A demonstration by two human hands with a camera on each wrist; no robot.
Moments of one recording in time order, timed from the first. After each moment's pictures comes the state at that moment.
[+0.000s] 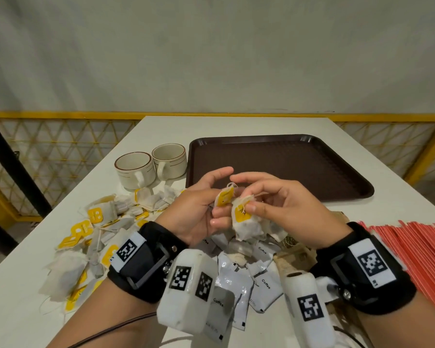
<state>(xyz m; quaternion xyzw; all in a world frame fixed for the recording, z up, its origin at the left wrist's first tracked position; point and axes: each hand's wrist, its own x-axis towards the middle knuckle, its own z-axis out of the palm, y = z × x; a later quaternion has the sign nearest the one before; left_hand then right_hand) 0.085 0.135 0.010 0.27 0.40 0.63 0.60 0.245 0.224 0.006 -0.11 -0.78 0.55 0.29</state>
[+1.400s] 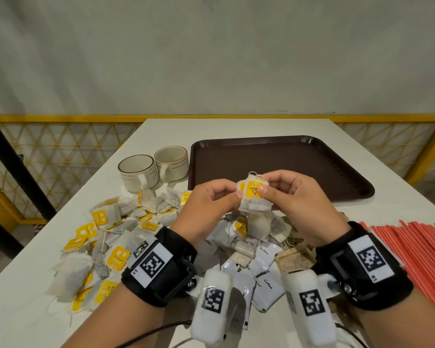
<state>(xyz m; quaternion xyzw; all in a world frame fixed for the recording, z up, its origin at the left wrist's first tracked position) 0.085 0.148 -0.013 0.47 0.53 0.61 0.36 0.241 0.229 0.004 -0.26 -0.66 0.59 0.38</state>
